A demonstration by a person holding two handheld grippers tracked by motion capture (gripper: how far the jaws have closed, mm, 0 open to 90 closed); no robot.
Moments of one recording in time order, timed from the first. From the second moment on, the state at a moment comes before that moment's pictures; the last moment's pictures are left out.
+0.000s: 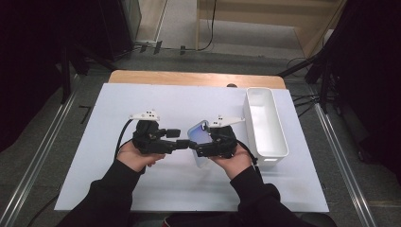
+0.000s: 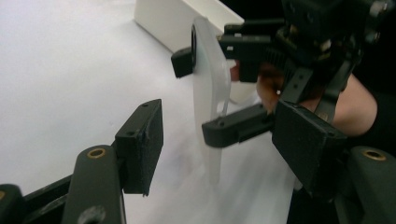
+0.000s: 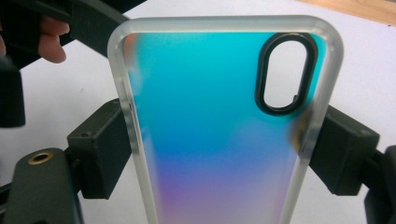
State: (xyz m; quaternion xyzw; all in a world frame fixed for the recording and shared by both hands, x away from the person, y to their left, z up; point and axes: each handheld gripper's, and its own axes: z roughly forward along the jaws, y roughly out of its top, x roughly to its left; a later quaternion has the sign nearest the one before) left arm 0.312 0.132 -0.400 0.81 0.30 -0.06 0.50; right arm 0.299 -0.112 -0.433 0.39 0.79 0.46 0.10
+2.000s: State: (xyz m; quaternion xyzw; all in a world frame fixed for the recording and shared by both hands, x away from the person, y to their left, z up) left arm 0.285 0.176 -0.462 0.87 0.27 -0.01 0.42; right arm 0.298 -0.153 -0.404 0.39 0.78 0.48 0.10
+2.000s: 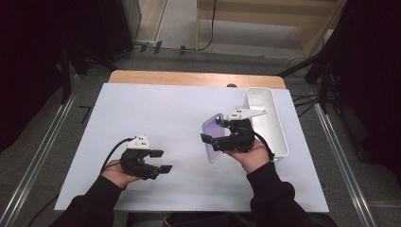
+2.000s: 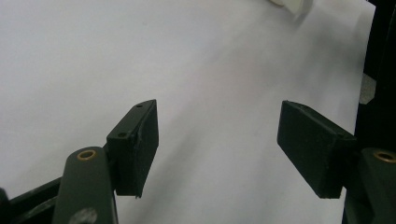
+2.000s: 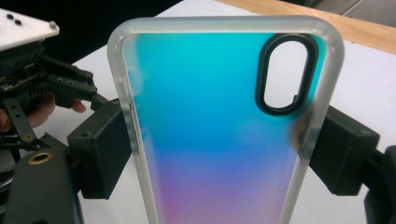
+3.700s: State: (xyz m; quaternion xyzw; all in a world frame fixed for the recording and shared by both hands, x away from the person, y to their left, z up) left arm 0.281 0.199 -0.465 0.85 0.30 -0.01 0.43; right arm 0.320 -0.189 -0.326 0.33 0.82 0.46 0.08
